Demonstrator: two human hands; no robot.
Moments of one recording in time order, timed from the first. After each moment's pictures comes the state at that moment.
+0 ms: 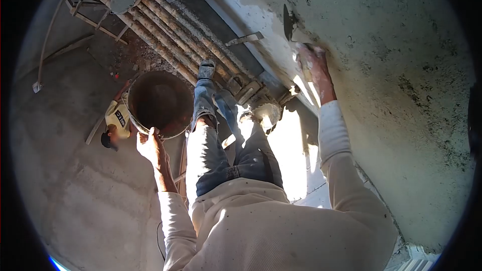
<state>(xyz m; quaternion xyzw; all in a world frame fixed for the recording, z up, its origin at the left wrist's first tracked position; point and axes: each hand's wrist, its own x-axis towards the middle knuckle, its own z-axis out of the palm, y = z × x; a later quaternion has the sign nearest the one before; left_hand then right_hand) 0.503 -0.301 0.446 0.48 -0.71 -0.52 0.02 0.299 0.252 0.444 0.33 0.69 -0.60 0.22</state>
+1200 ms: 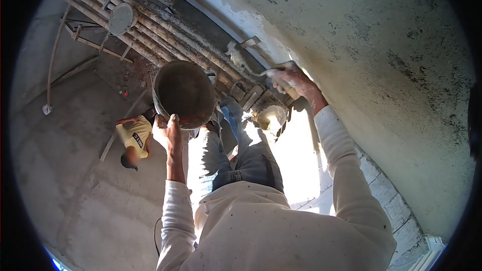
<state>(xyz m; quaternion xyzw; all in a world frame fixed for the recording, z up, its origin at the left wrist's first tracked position) 0.423 -0.210 0.470 0.36 -0.82 -0.43 -0.08 0.346 0.233 0.456 0.25 0.59 -0.64 0.42</state>
